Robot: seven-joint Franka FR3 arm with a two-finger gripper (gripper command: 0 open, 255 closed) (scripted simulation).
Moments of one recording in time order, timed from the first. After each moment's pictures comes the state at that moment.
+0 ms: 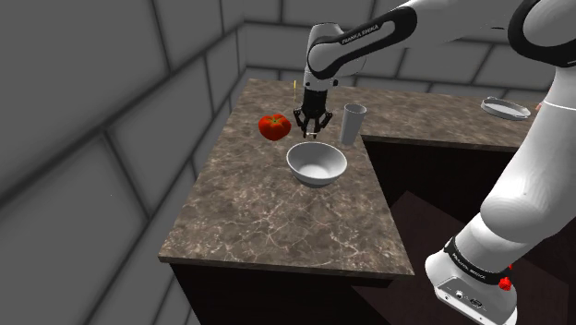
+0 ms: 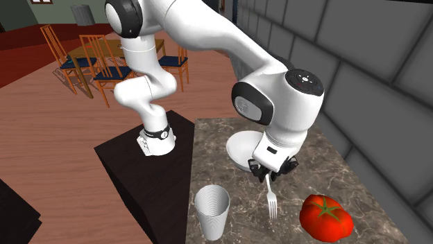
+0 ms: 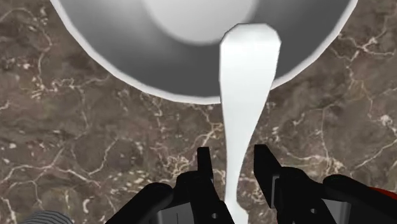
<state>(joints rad) -0.25 0.21 0.29 -1.93 0.05 2.05 0.75</state>
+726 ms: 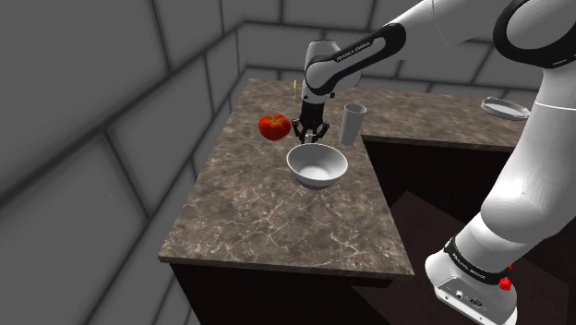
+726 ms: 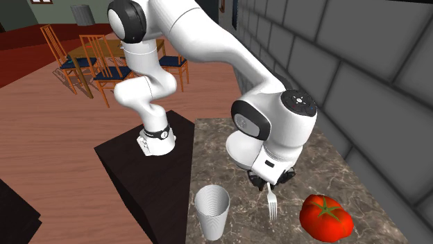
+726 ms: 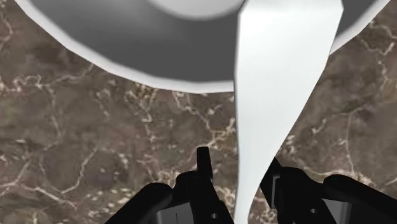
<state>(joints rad) -0.25 0.27 0.29 -1.97 0.04 2.15 0.75</state>
